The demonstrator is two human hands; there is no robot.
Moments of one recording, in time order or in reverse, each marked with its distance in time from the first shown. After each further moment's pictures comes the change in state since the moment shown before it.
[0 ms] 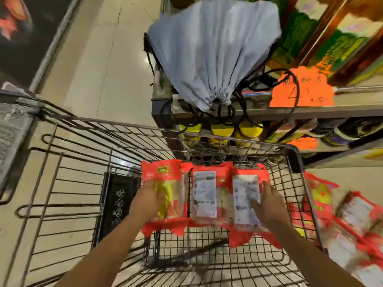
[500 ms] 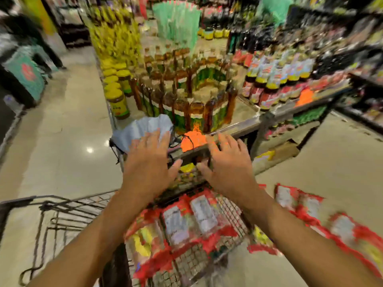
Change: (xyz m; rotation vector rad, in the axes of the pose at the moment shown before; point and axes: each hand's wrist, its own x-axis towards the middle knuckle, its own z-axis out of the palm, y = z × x) left_hand -0.275 0.229 -0.221 0.550 0.601 1.050; right_hand -0.285 -0.079 -0.255 -0.207 0.742 -0.200
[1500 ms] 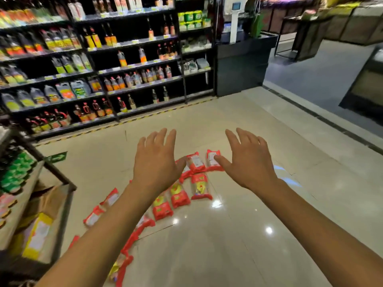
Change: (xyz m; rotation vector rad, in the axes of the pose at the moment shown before) left_hand -0.296 0.690 -0.138 -0.300 0.080 1.372; right_hand -0.708 0.301 -0.226 -0.336 0.147 1.507
